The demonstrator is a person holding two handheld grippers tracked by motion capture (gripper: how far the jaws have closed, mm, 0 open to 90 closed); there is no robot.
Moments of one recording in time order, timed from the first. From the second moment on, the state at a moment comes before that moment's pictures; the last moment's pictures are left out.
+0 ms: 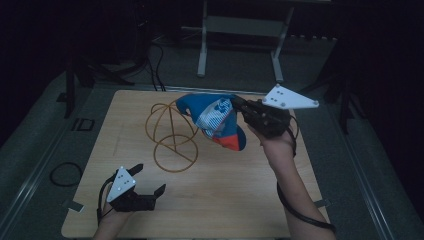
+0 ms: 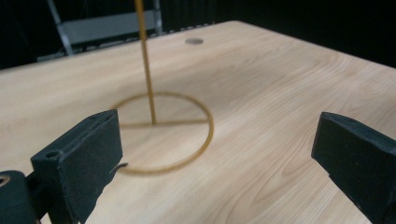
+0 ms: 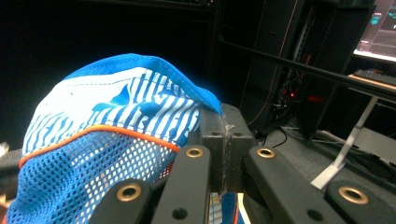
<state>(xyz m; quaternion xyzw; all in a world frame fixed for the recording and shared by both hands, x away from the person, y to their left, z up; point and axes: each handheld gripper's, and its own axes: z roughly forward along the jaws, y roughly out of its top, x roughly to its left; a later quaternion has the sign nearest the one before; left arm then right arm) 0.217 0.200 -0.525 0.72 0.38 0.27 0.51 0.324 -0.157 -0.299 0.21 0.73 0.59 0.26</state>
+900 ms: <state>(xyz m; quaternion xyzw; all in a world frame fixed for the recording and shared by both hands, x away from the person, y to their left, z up) 0.219 0.226 -0.548 0.69 0.43 0.31 0.50 0.367 -0.012 -0.312 0.17 0.79 0.56 0.17</state>
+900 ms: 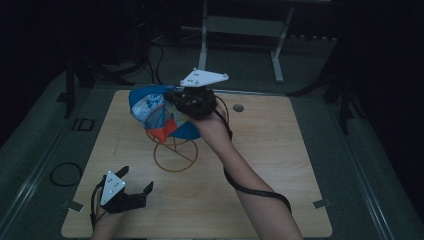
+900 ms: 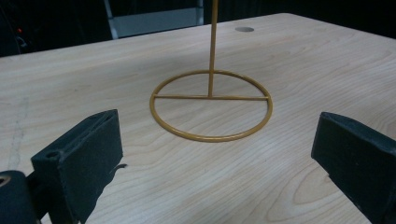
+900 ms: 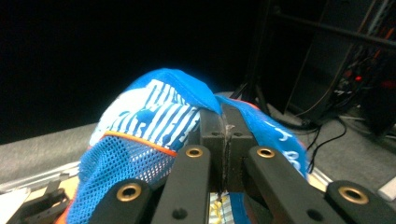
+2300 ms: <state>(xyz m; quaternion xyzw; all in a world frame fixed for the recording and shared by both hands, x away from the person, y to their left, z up) 0.222 0.226 -0.554 0.69 0.43 0.28 0.50 0.361 -0.014 -0.357 0.17 0.82 0.53 0.14</state>
